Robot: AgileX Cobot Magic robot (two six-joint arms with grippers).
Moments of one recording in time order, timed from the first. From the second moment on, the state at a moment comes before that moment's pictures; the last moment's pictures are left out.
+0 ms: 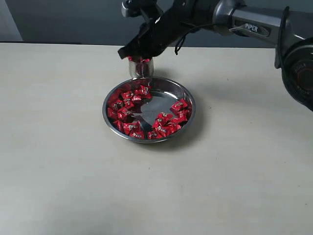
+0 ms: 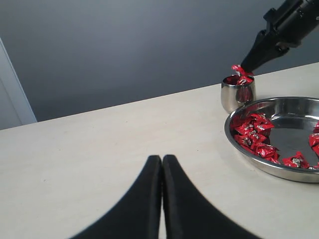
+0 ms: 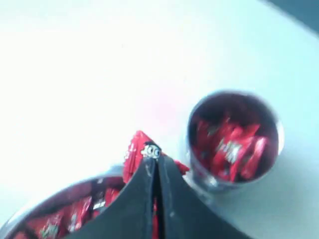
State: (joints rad) left arm -0.06 0.00 0.00 0.04 0.18 0.07; right arm 0.49 2.32 -1.97 0.48 0.62 -0.53
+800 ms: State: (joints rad) left arm -0.06 0.00 0.00 0.04 0.18 0.07; right arm 0.49 2.37 -1.97 0.42 0.37 -0.38
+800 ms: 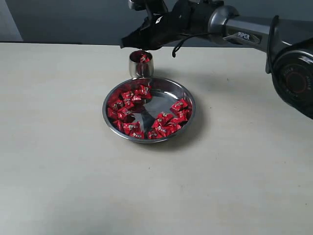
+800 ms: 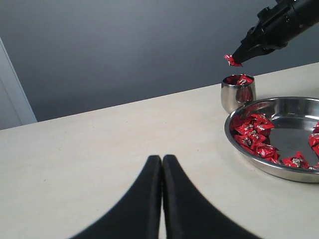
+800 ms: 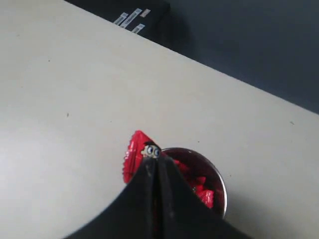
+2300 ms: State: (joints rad) left arm -0.06 0.00 0.00 0.04 0.18 0.07; right arm 0.49 2.34 -1.97 0.15 0.45 -0.25
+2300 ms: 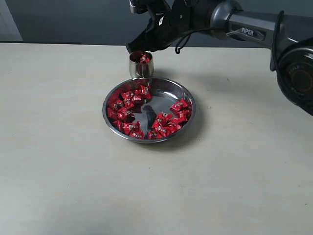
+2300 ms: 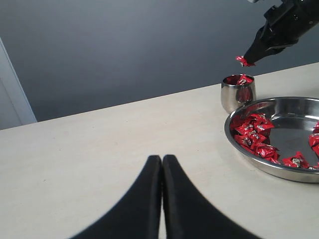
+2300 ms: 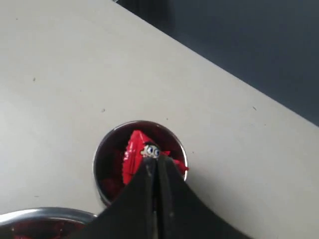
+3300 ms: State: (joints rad) left arm -0.06 0.00 0.00 0.04 0.18 0.07; right arm 0.49 2.25 -1.97 0.12 1.08 -0.26
